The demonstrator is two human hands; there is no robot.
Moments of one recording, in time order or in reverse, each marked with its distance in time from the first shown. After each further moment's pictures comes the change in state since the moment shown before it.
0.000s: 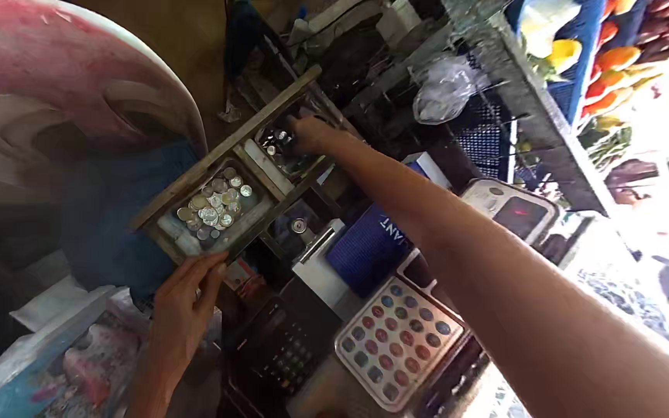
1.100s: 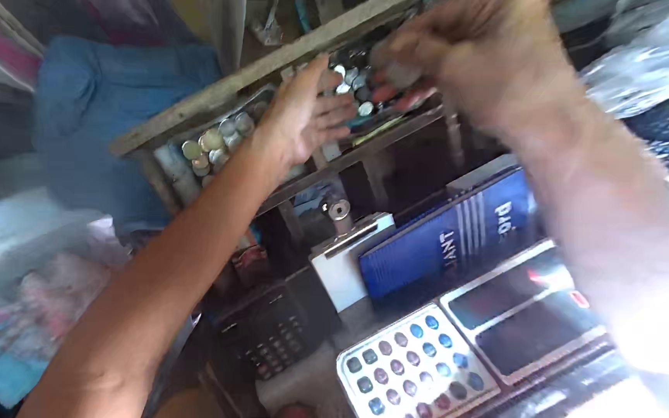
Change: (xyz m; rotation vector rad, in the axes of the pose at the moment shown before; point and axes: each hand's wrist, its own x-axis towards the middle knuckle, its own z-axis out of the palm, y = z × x) left_hand 0.214 0.060 0.057 -1.397 -0.209 -0.672; right_hand -0.090 -0.034 -0.065 0.617 0.164 -0.109
